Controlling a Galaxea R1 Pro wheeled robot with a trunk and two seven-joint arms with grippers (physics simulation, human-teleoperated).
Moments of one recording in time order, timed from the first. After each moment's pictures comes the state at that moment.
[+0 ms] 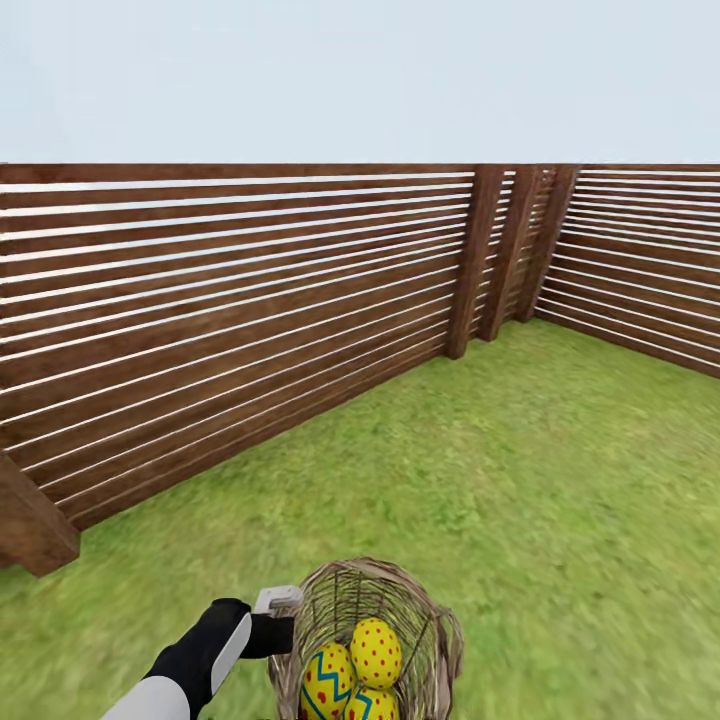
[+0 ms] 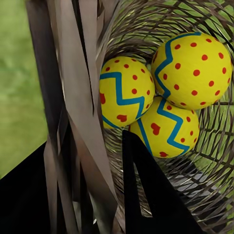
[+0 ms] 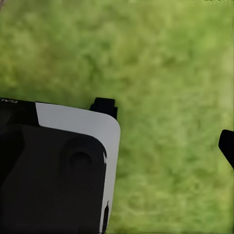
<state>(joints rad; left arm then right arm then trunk) -0.55 -0.05 -0.05 -0.48 0.14 0.59 -0.13 -0.39 -0.18 -0.32 0.03 0.43 0.01 0.24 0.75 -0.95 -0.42</state>
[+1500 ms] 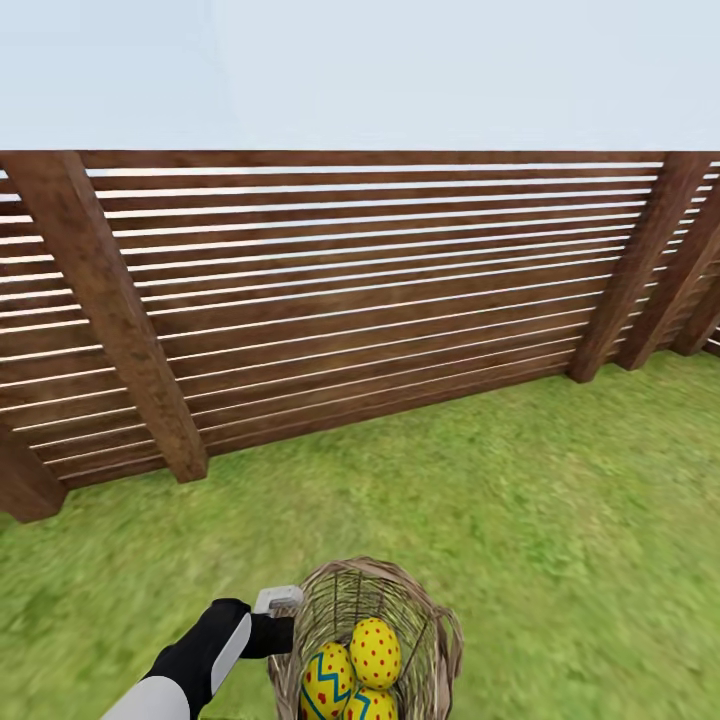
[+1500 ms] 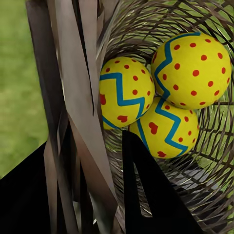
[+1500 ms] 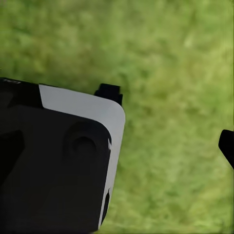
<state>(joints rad) -0.55 -0.05 -0.05 -0.48 0.13 0.59 -0.13 -0.38 -0.16 -0.32 0.03 0.48 0.01 0.24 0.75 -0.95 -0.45</state>
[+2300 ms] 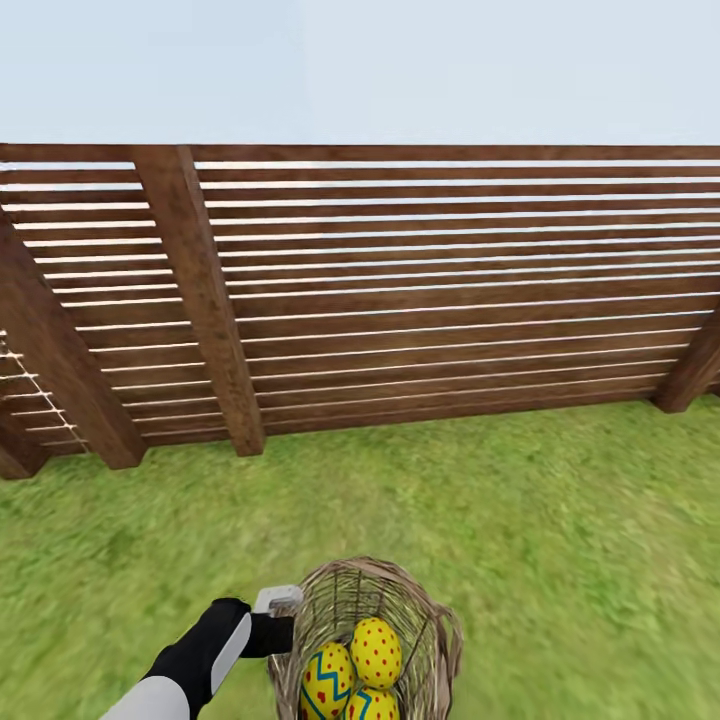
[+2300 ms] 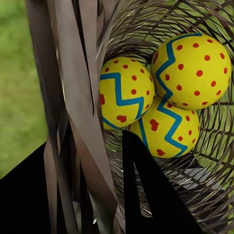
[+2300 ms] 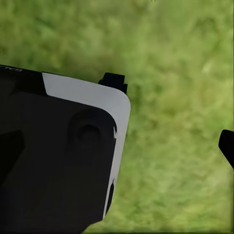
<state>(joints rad) -0.55 -0.05 -0.05 -0.48 0.14 0.59 -0.13 -0.37 -0.16 -0.32 0.03 0.48 0.01 0.24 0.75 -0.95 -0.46</state>
